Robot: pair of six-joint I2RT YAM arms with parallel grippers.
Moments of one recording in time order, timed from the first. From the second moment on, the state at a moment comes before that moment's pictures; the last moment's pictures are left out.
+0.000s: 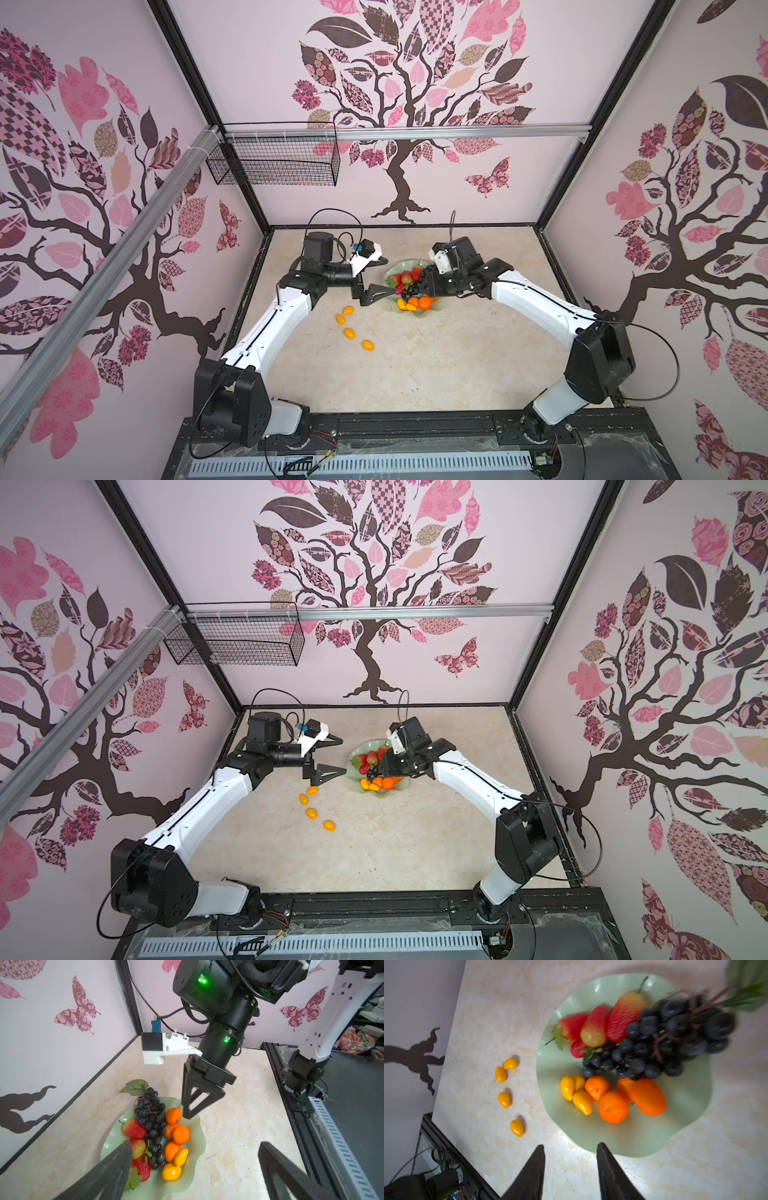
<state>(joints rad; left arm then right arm) -0.21 1.38 1.16 -0.42 1.09 0.63 0.62 1.61 1.31 -0.61 -0.23 0.41</state>
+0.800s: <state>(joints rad) 0.20 1.32 1.18 -1.02 1.16 1.29 1.06 2.05 1.57 -0.69 -0.14 0.39</state>
